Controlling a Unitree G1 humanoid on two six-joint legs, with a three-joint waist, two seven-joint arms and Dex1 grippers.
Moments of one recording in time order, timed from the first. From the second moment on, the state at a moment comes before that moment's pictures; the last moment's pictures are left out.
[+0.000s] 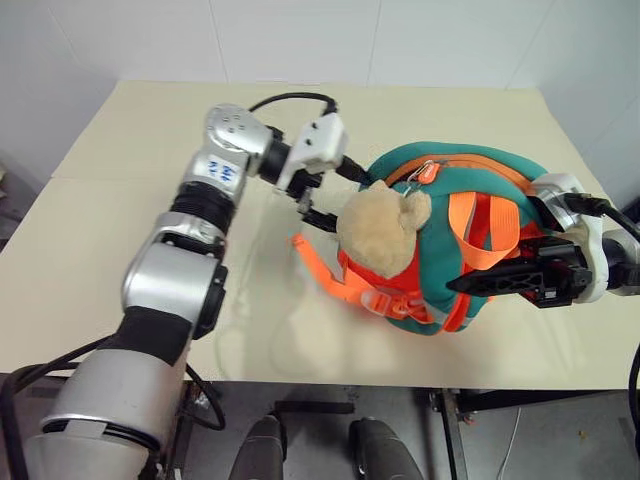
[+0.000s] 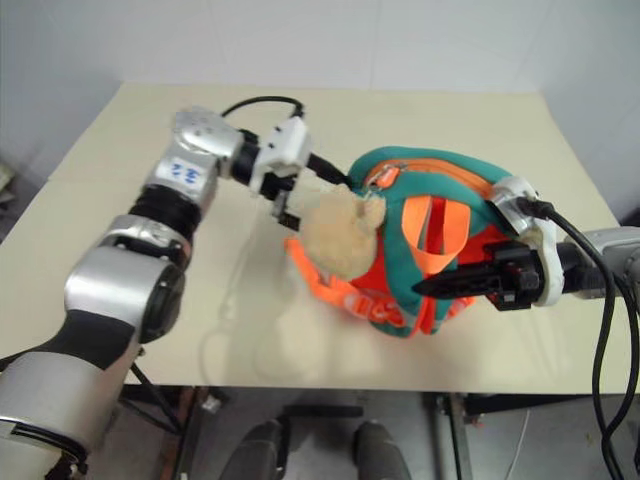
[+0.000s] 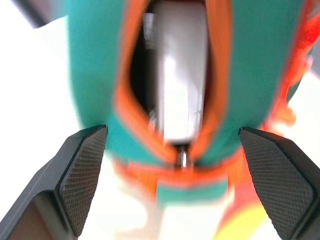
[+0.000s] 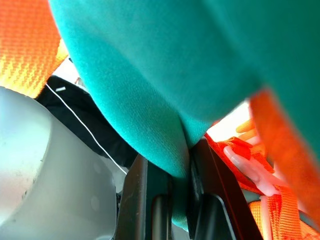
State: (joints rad) left arm -1.45 0.39 -0.11 1.17 0.03 -0.27 -1.50; right arm -0.60 -1.08 -0.11 -0.12 1.04 1.27 1.31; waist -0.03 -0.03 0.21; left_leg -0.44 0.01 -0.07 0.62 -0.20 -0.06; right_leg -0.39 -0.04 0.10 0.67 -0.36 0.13
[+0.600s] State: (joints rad) left arm -1.08 0.58 -0.03 0.45 -0.37 0.21 -1.50; right arm -0.62 -1.03 -0.09 -0.11 1.01 1.24 1.29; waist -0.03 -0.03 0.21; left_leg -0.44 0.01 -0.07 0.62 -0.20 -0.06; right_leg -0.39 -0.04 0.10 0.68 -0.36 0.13
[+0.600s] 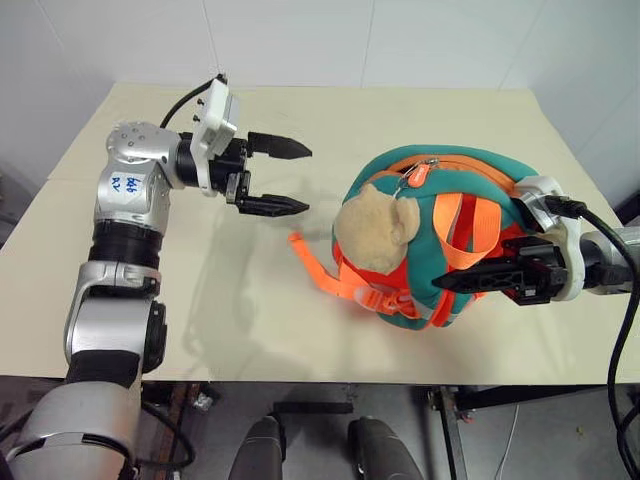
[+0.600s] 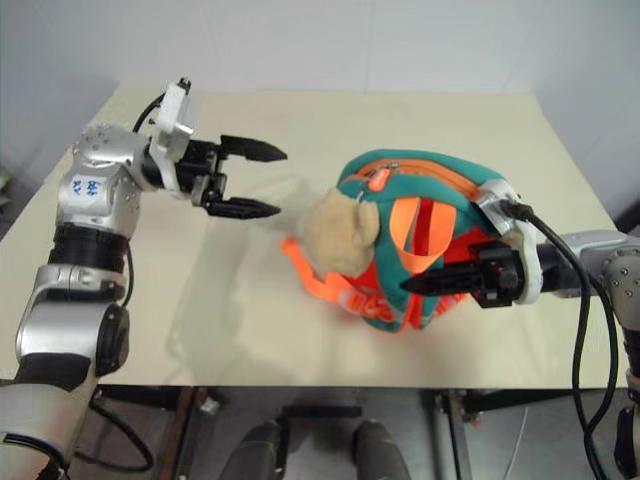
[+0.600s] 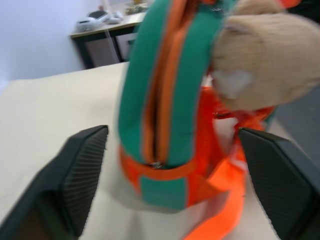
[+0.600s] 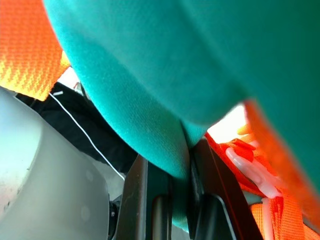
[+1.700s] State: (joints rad) left arm -0.98 0.52 -0.06 0.12 -0.46 0.44 -1.31; right arm -0.62 -0.98 -0.09 -0.12 1.02 1.26 1.24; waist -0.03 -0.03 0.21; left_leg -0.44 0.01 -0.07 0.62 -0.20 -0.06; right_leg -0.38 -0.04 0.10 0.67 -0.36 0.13
